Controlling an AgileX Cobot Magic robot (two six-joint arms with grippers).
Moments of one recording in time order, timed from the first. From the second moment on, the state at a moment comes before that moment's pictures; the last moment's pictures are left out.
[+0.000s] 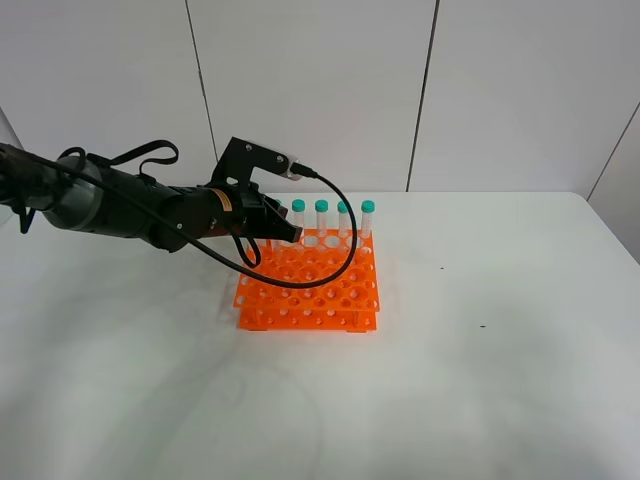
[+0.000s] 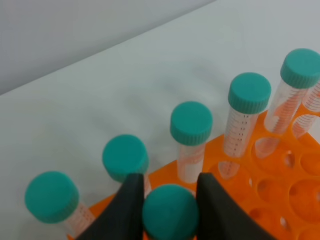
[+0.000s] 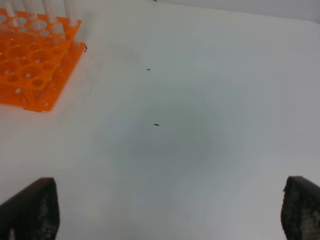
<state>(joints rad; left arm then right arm) -0.48 1.96 -1.08 0.15 -0.34 -0.01 0.02 0.00 -0.50 0.11 1.03 -0.11</state>
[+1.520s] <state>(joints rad) -0.48 1.89 -1.08 0.15 -0.37 -0.11 0.02 0.00 -0.50 0.11 1.03 -0.11</state>
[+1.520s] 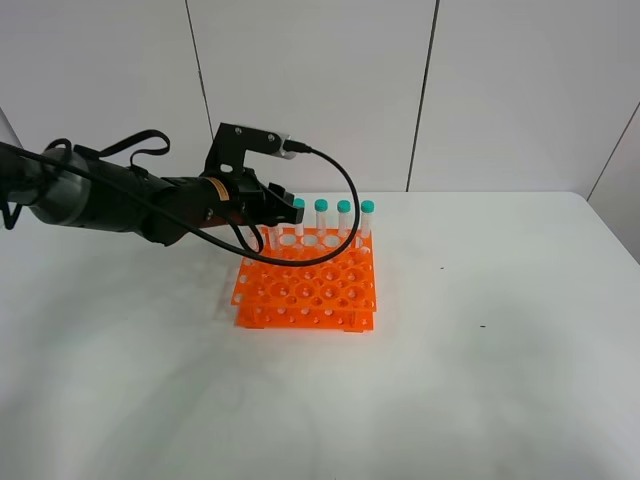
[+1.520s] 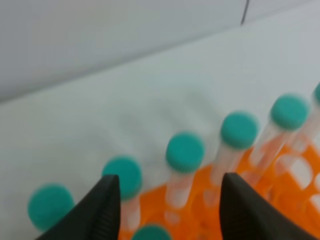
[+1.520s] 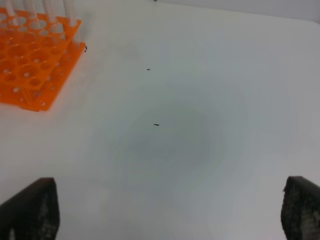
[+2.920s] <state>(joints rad) 0.00 1.51 -1.10 0.03 0.88 0.01 0.02 0.00 -0.50 0.11 1.03 -0.11</state>
